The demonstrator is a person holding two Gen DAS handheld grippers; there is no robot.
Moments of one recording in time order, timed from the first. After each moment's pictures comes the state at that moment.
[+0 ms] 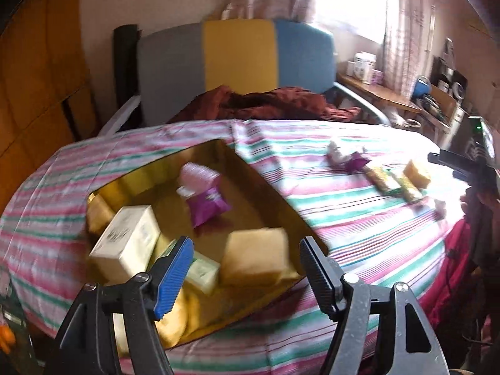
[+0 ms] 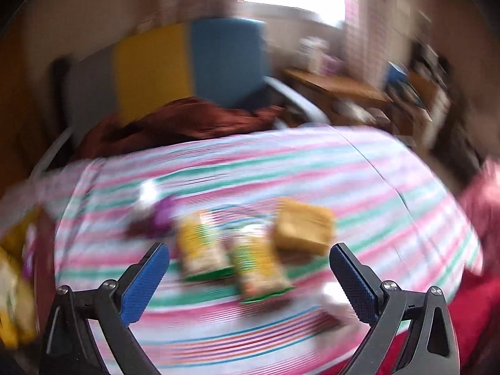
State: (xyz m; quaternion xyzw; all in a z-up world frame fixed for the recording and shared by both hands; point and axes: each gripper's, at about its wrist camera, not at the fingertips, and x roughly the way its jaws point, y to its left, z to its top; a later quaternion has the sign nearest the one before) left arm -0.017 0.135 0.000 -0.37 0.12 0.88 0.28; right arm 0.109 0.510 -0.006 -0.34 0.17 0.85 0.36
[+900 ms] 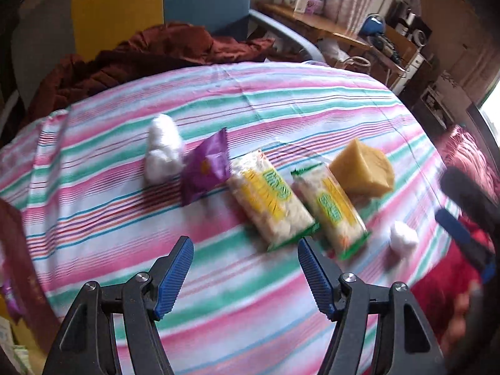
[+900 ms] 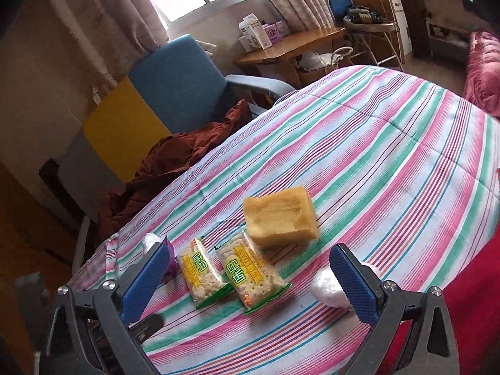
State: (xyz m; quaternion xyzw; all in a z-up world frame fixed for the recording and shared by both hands) left arm -0.057 0.444 -0.073 -0.52 0.16 0.75 0.39; right arm 0.158 0.567 -0.019 -0.25 0.38 0.83 0.33
